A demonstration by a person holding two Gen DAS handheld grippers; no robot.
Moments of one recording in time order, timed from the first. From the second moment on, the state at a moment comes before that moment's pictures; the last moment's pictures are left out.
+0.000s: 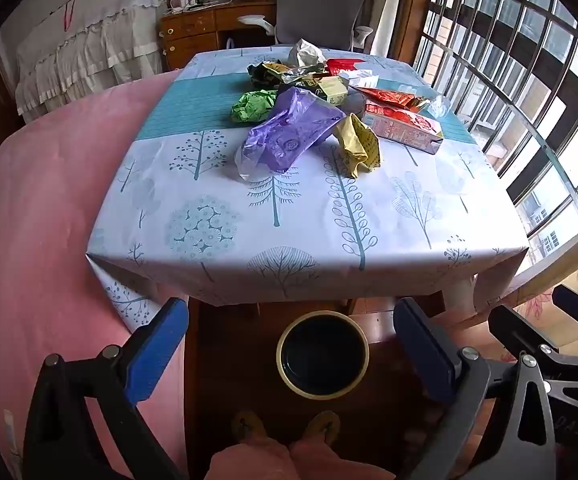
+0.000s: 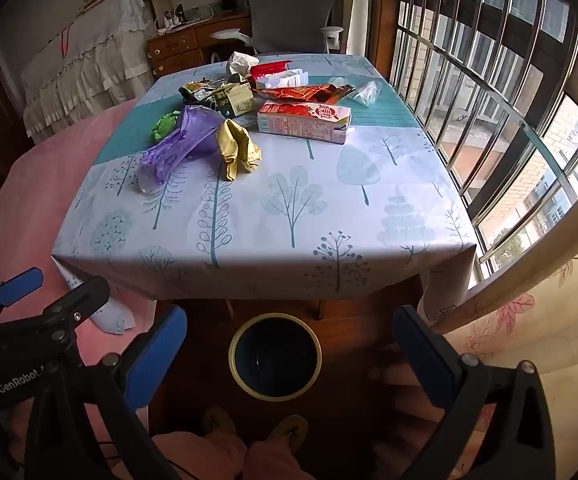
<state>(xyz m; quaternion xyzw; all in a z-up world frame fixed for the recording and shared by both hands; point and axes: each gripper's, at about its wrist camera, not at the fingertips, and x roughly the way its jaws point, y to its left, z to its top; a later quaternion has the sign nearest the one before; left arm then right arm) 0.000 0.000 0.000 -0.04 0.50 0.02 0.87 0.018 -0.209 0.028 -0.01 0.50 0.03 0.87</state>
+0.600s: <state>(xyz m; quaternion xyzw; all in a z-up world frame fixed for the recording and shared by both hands) -0.002 -0.005 0.006 -0.04 0.49 0.02 0.87 0.020 -0.213 0.029 0.00 0.50 0.03 0.87</state>
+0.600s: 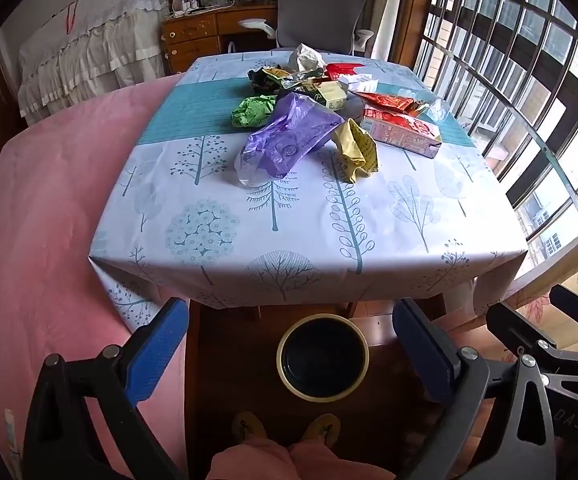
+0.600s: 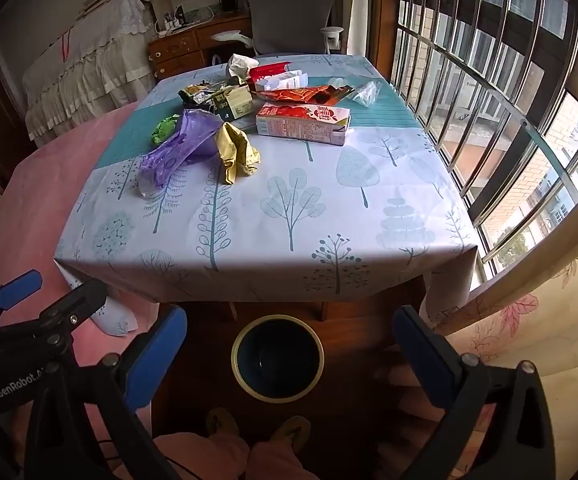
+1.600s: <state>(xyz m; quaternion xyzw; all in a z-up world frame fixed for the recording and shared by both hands) -0.003 -0.007 0.012 -0.02 0.48 0.03 0.87 0.014 -0.215 0.031 -0.01 0.50 0.03 0.87</state>
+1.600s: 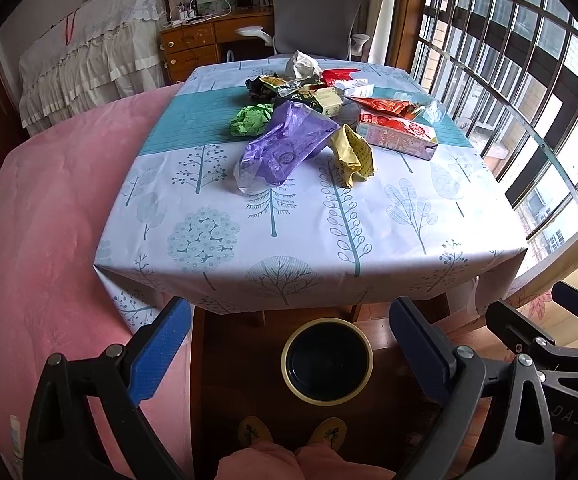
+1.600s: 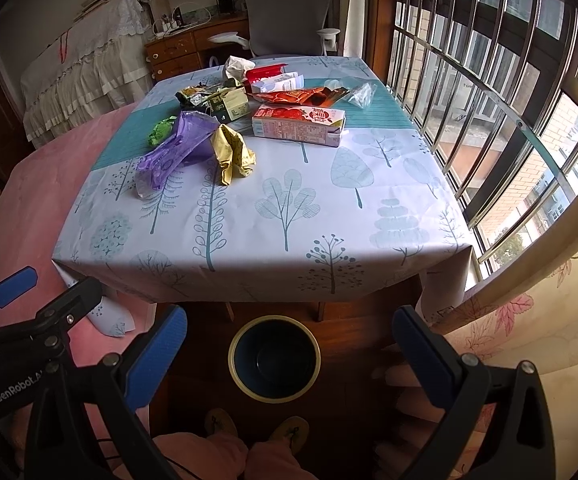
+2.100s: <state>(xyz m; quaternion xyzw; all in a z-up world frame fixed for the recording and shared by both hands) -0.007 -0.005 0.011 -0.02 0.48 0.03 0.87 0.011 -0.211 0.031 -0.01 0.50 0.03 0.87</state>
